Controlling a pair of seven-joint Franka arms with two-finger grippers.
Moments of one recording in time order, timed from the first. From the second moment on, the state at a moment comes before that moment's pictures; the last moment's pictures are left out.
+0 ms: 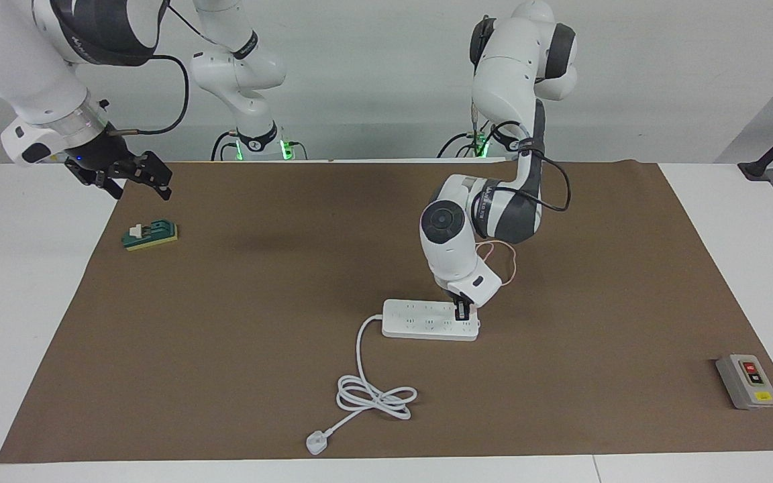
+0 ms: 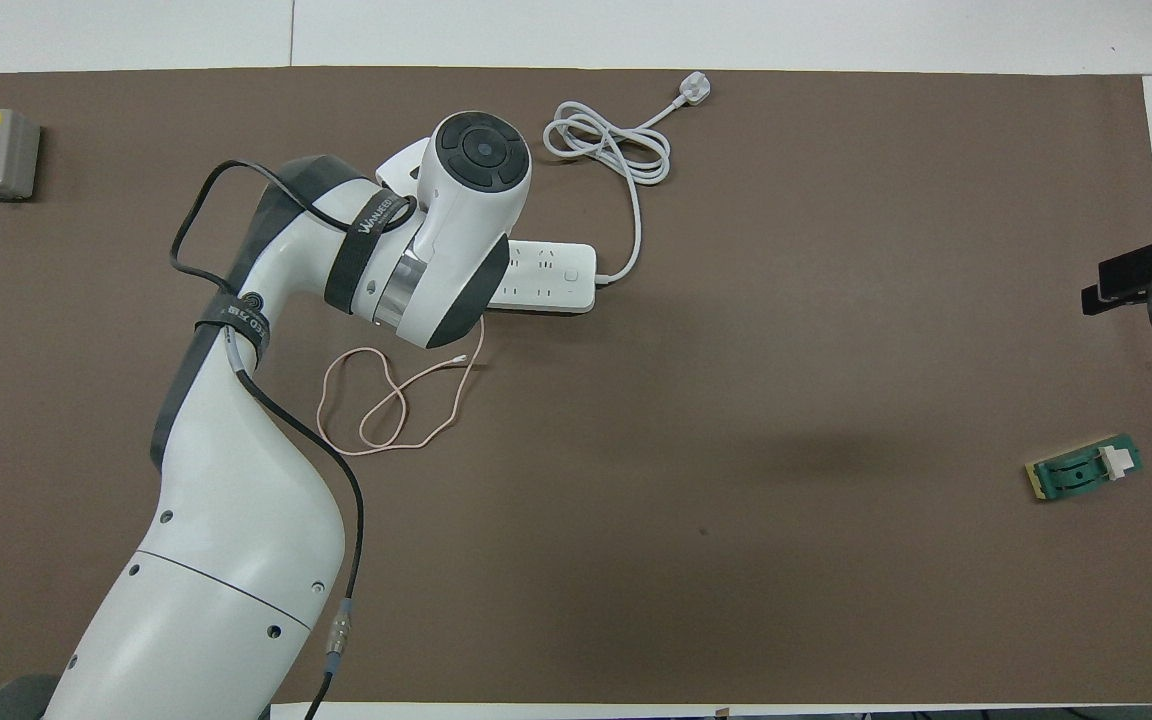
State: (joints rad) left arm -0.68 0.66 0.20 -1.35 0.11 1.85 -1.96; right arm 0.07 0.05 -0.21 -1.57 0.08 1.52 -0.03
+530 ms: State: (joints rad) left arm -0.67 0.66 0.20 -1.35 0.08 1.86 -1.93; right arm 0.07 0.05 -0.21 -1.57 0.08 1.52 -0.03
